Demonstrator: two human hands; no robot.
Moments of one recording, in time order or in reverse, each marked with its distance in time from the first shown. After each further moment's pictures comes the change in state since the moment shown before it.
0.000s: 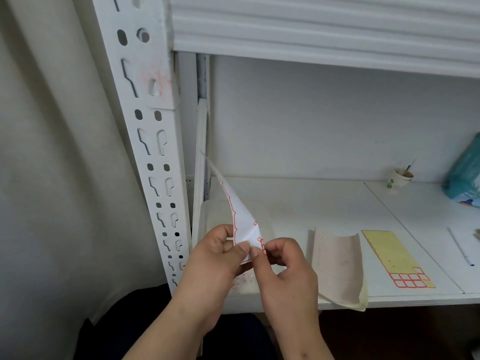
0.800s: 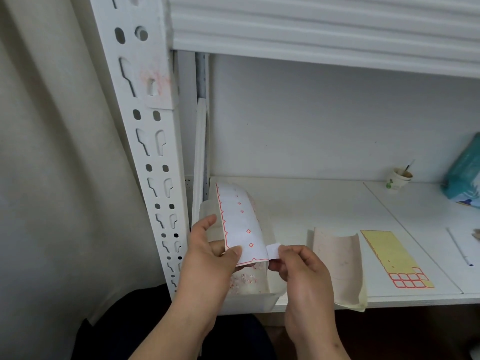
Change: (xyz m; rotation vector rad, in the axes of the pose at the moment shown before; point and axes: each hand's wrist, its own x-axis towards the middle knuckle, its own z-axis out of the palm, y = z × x) left_hand -0.003 0.005 0.001 0.139 0.212 -0.041; right_hand 0.012 -0.004 -0.014 0.437 0.040 0.484
